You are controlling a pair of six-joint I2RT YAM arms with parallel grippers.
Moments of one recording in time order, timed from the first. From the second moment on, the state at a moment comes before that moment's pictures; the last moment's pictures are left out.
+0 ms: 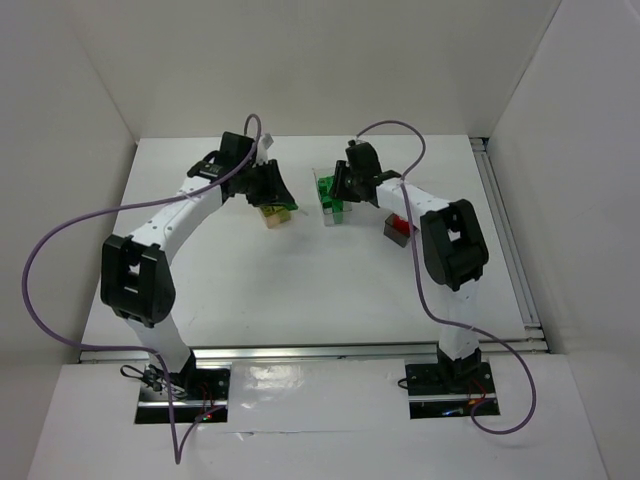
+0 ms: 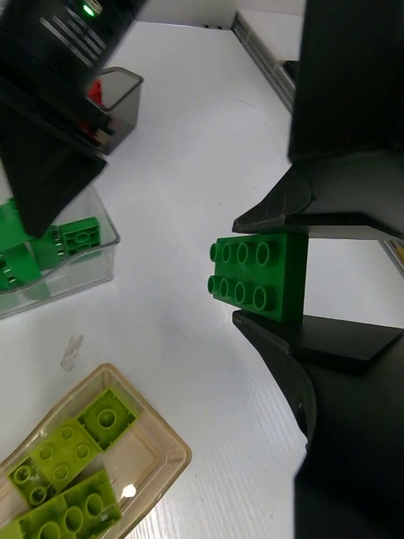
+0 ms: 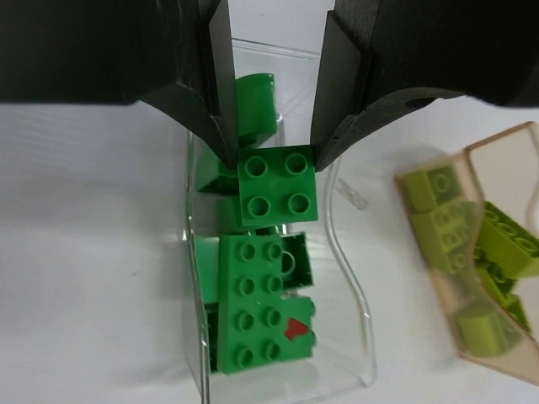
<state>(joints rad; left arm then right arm) -0.30 1.74 1.51 -0.58 0.36 -0.44 0.42 2.06 1.55 -0.19 -0.04 0.49</state>
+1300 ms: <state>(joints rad) -0.43 2.39 2.22 -0.64 0.38 -0.41 0.31 1.23 1.06 -0.35 0.30 0.48</state>
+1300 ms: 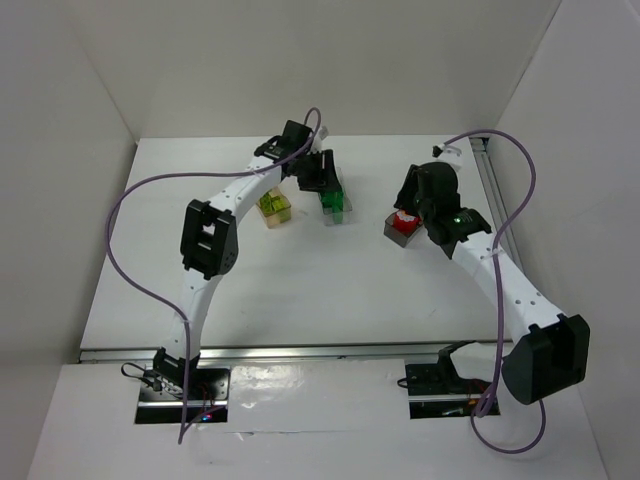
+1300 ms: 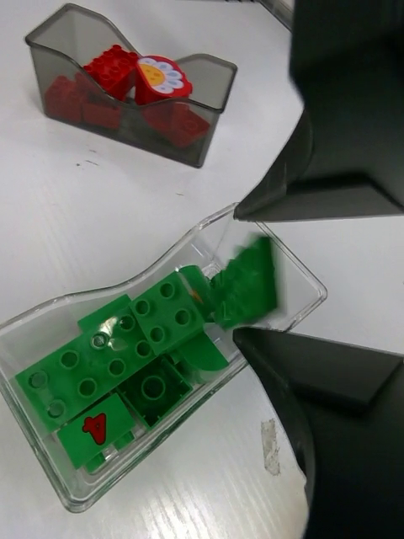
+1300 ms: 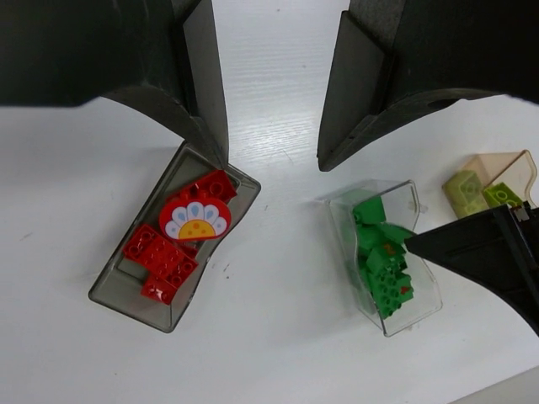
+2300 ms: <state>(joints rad) -0.48 2.29 2.18 -0.55 0.34 -0.43 0.31 1.25 1.05 -0.36 0.25 0.49</state>
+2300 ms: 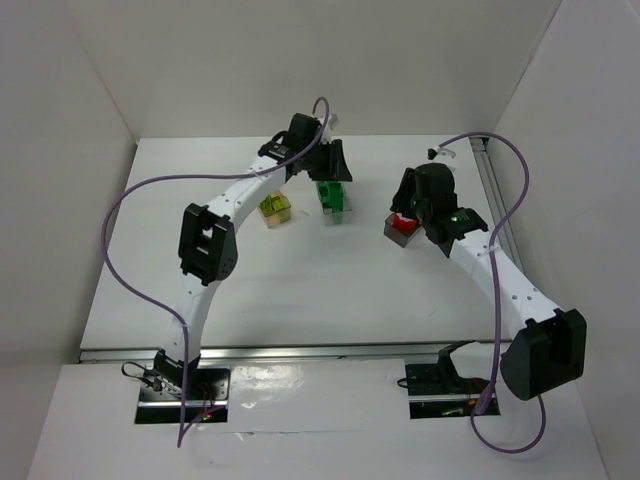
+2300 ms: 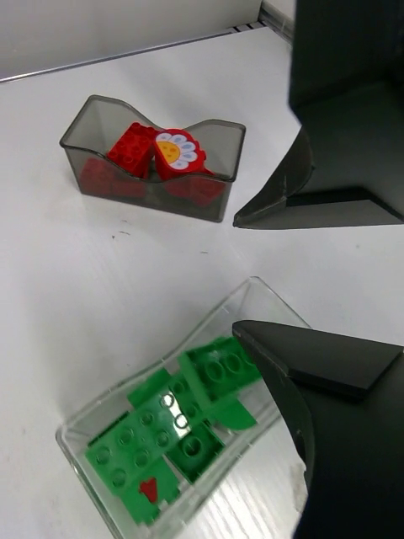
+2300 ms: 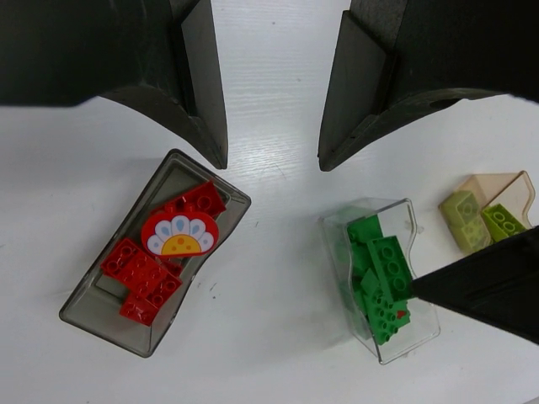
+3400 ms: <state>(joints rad) -0.44 2.39 2.10 -0.55 0.34 -0.43 0.31 1.27 1.05 -0.35 0.21 0.49</state>
